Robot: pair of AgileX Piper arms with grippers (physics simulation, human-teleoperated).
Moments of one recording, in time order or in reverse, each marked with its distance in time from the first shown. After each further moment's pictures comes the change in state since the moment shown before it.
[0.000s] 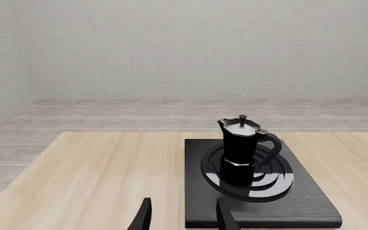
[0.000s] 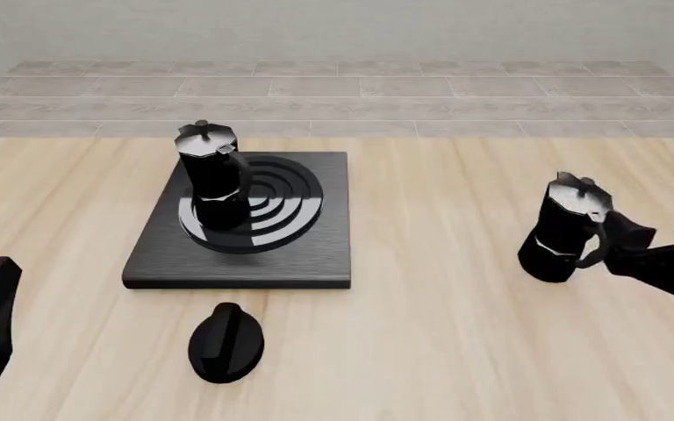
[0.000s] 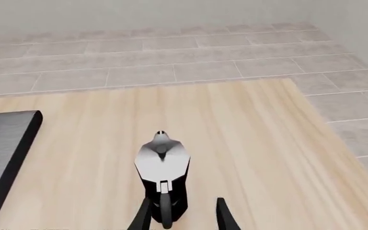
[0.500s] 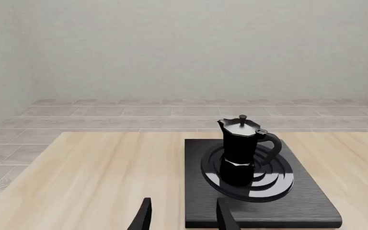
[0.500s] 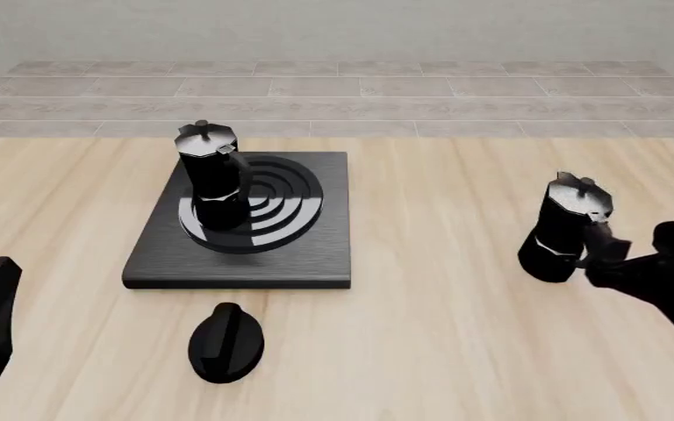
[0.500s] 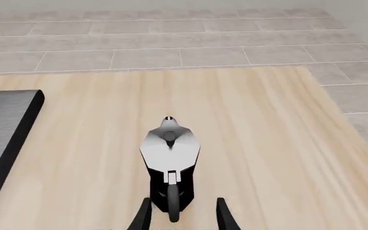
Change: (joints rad) left arm 0.000 0.000 0.000 0.000 0.000; right arm 0.033 0.120 0.016 -0.072 -0.017
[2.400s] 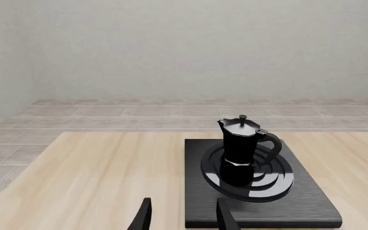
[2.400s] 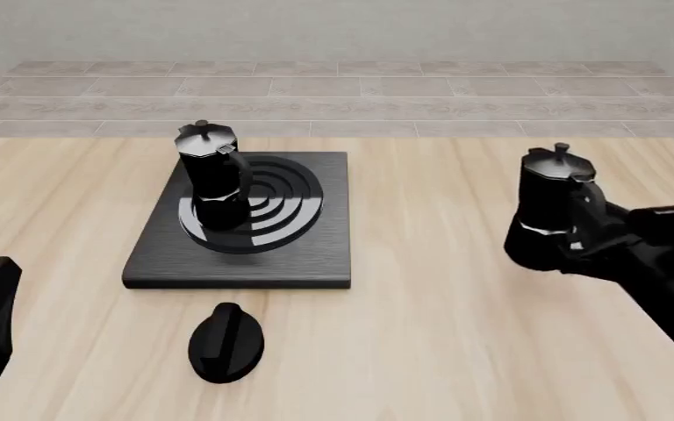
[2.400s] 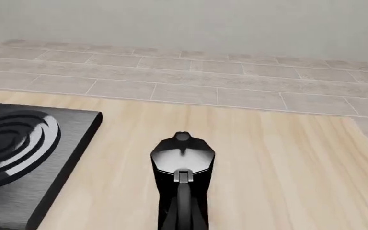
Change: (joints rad) left arm 0.000 0.000 0.000 0.000 0.000; right arm 0.184 -0.001 -0.013 -0.144 -0.007
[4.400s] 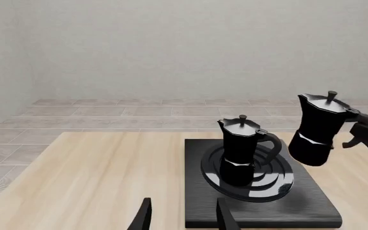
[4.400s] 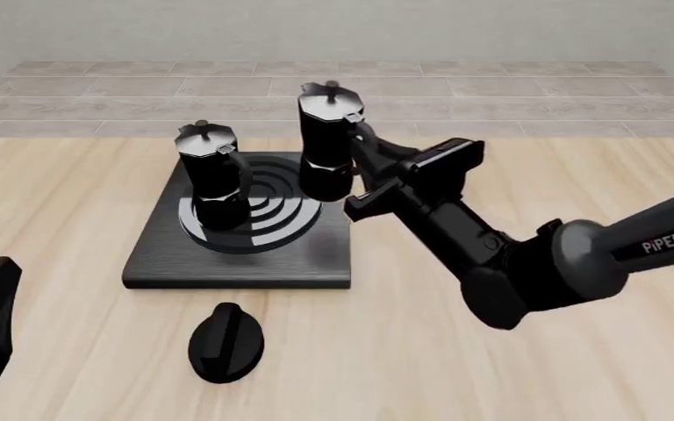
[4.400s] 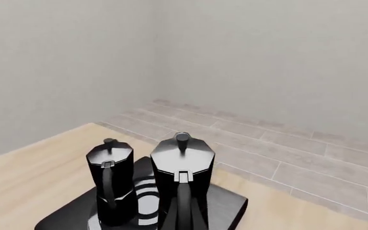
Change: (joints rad) left arm 0.000 0.000 0.000 0.000 0.000; right arm 0.526 0.670 -0.533 -0.435 0.047
